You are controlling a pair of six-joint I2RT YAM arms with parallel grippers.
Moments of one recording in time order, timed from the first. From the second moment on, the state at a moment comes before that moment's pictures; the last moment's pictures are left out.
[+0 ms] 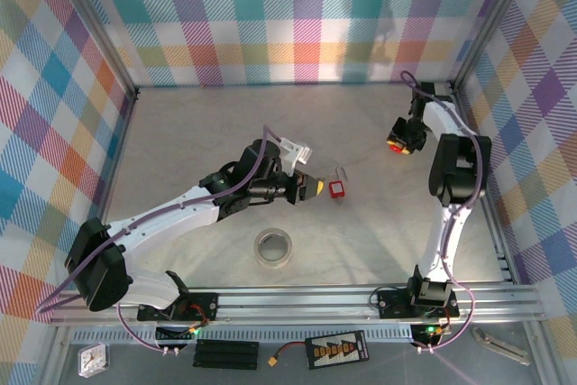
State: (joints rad) left arm -0.84 1.37 1.03 -0.13 0.39 -0.51; right arm -0.07 2.10 1.68 -0.88 -0.22 0.45
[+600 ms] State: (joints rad) left arm -0.87 1.47 1.16 0.13 0.37 -0.62; right arm -0.01 1.37 1.26 -0.41 -0.70 0.87
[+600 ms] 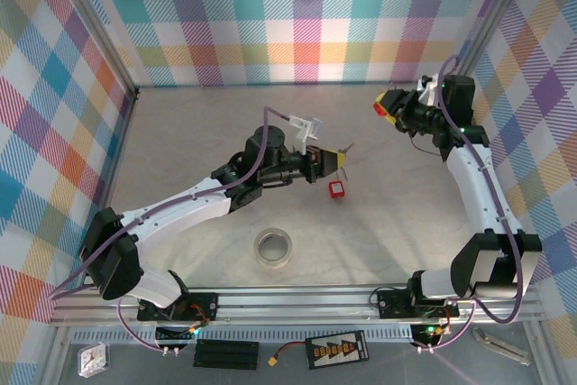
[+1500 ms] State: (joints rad) left arm -0.95 1.70 1.38 -0.15 0.08 -0.48; right arm 0.07 1.33 1.24 -0.57 -0.63 0.98
